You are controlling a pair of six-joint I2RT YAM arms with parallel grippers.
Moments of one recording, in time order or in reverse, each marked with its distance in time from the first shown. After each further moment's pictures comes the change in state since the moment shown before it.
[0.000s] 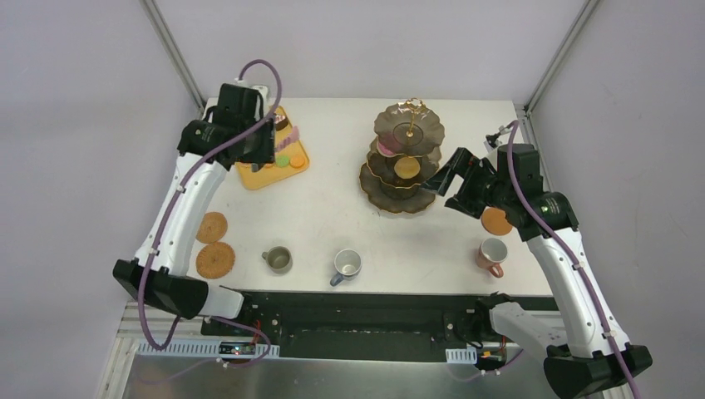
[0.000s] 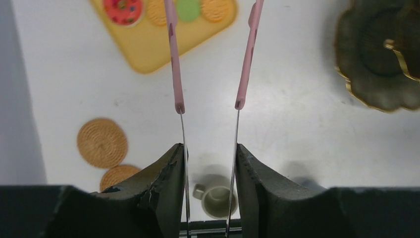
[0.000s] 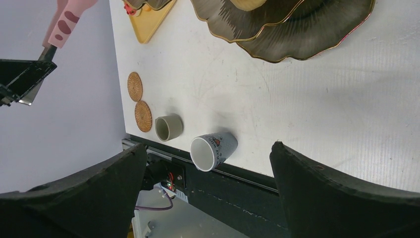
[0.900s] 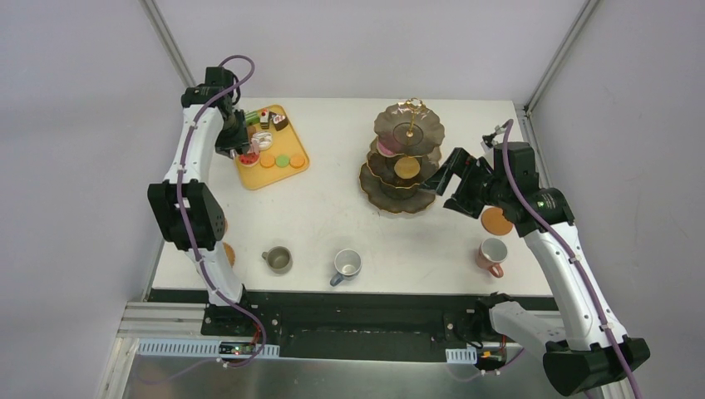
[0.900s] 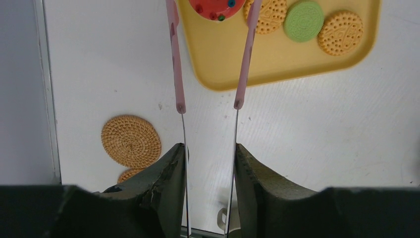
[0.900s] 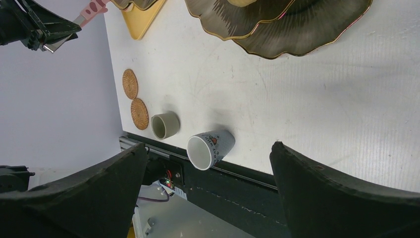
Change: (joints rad) left arm 0.384 0.492 0.224 -0.095 -0.002 -0.009; right arm 0.000 0.032 0.000 -0.007 -0.006 -0.005
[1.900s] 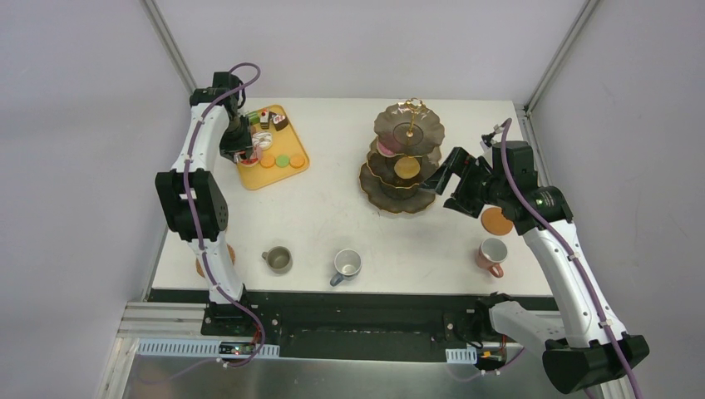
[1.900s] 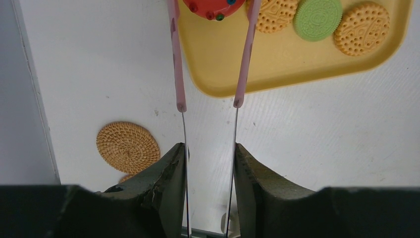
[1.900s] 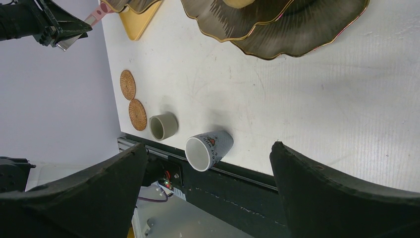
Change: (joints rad) left arm 0.000 0.101 0.026 -0.002 0.008 0.026; right arm 0.000 0.013 0.004 -0.002 0.006 -0.003
